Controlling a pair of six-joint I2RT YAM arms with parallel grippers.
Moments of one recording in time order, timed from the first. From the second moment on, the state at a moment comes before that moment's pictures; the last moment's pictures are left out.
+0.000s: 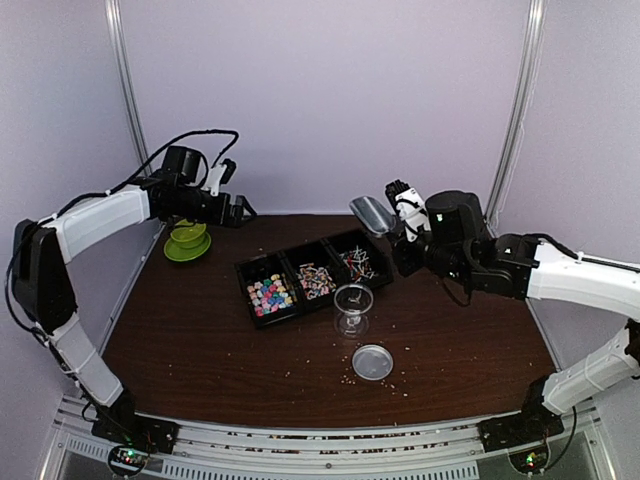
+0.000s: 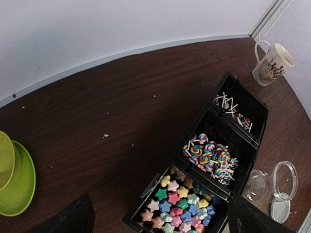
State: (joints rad) left arm -0.35 1.67 1.45 -0.45 0.29 -0.07; right arm 0.92 1.29 1.06 -0.18 0.46 0.03
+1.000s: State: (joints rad) left arm -0.33 2.20 1.86 -0.86 0.45 0.30; right arm 0.92 1.19 1.07 -0.34 0.35 0.07
